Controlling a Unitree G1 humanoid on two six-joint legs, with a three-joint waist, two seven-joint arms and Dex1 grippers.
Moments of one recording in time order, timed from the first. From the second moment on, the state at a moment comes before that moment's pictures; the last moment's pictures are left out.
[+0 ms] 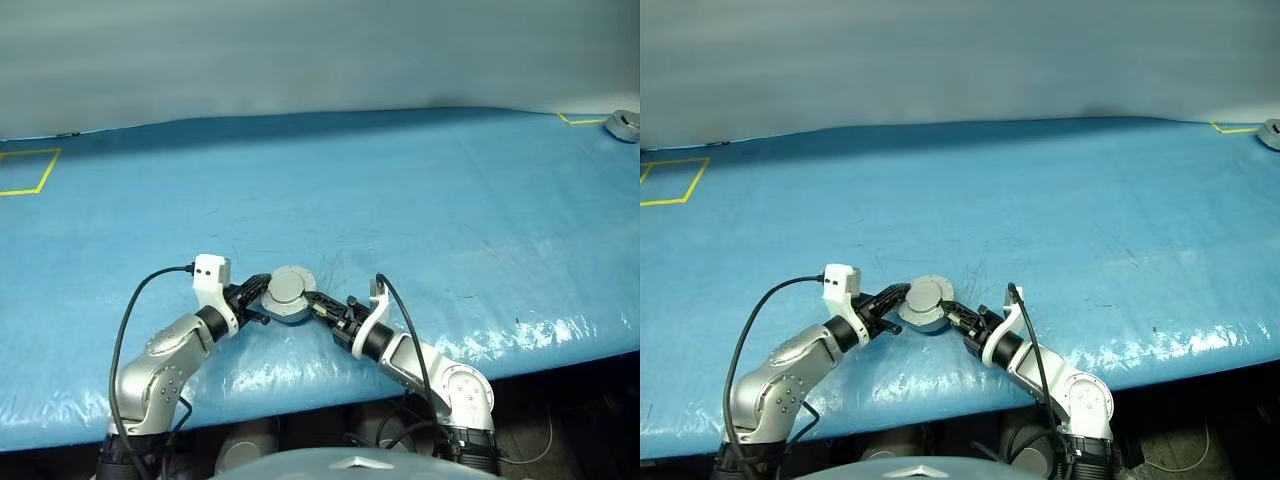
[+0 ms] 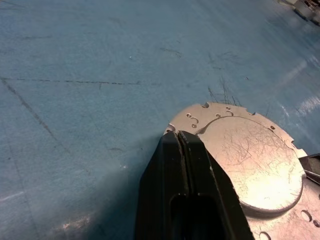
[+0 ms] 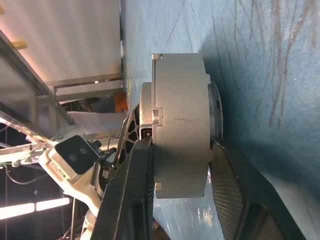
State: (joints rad) left arm 0.07 0.22 0.10 -0.35 -0.62 0.73 -0.33; right arm 0.06 0.08 -0.09 -0.16 1.50 1.00 -0.22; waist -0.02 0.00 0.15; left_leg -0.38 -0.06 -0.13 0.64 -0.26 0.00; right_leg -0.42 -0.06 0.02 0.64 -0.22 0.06
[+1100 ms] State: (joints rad) left arm 0.20 -0.06 0.18 -0.36 -1.68 0.62 0.02; right arm -0.19 0.07 -0.04 -0.19 1.60 0.83 -0.27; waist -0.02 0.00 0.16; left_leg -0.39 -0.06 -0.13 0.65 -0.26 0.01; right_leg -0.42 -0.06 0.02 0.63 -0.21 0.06
